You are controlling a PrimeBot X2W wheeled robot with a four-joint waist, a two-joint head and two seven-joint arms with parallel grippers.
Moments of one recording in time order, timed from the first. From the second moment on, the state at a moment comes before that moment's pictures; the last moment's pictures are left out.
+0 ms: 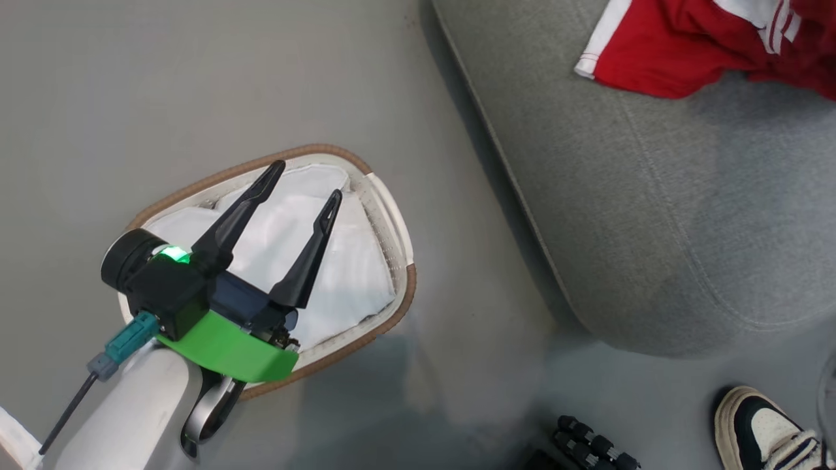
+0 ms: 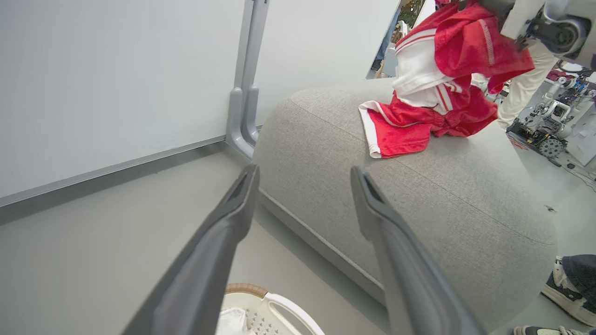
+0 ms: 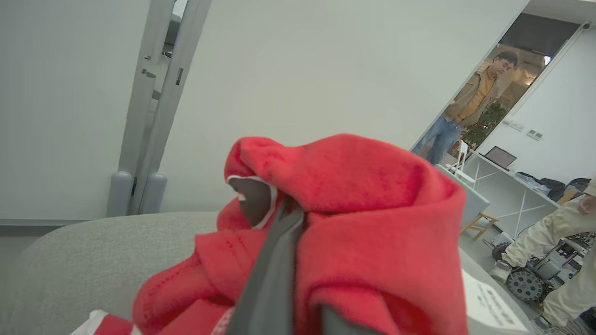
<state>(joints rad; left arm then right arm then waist) -0.41 0.46 -0.57 -0.03 -0.52 -0.13 -0.26 -1.04 -0.24 -0.34 0.53 -0.23 0.13 -0.18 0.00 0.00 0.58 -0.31</state>
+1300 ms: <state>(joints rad) -0.30 0.25 -0.23 0.28 -0.47 -0.13 -0.26 -0.48 -0.05 -0.02 0.36 0.00 0.13 -0.26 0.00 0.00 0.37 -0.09</state>
